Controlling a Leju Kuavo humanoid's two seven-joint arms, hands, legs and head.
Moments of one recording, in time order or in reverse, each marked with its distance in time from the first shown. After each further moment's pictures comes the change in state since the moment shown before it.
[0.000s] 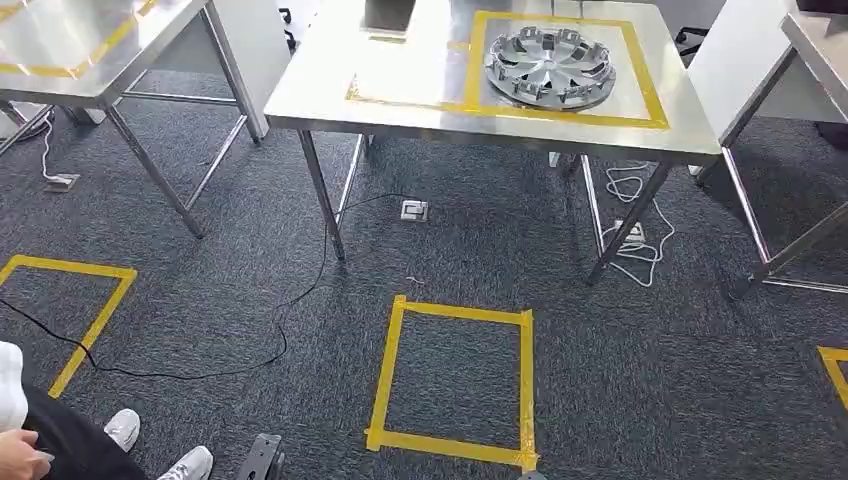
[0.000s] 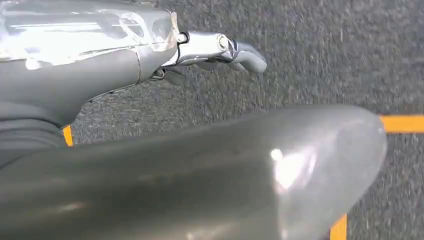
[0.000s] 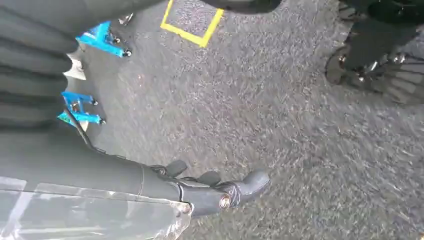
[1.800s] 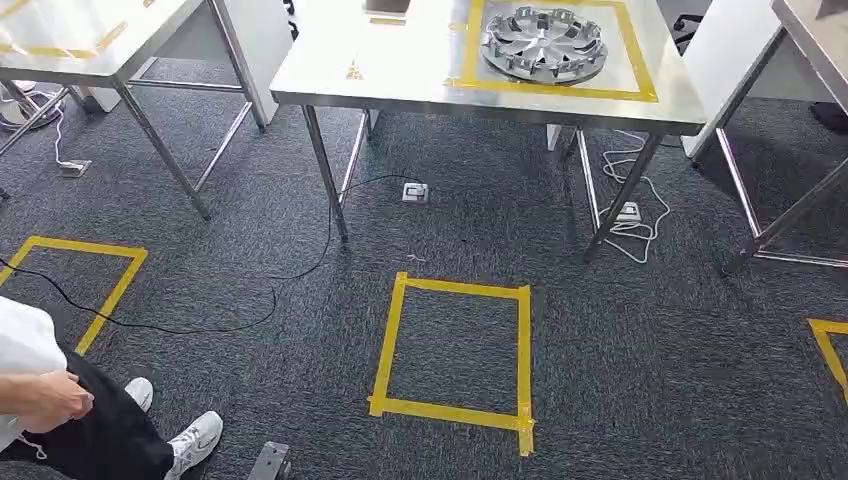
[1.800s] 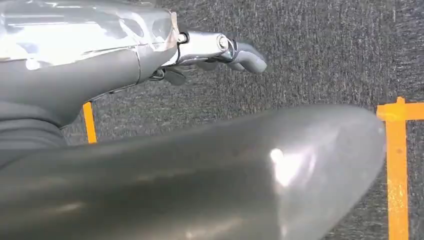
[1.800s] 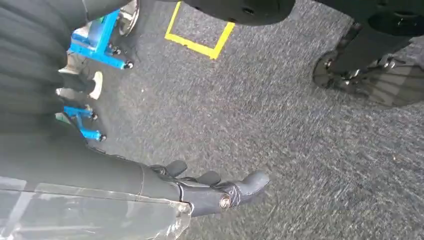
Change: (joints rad) left arm 0.025 0.001 -0.034 -0.001 -0.023 0.010 -0.003; right arm 0.049 0.006 0.066 -0.002 -0.098 -0.050 -0.032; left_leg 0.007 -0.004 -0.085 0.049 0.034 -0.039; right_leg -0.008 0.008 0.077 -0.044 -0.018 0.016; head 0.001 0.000
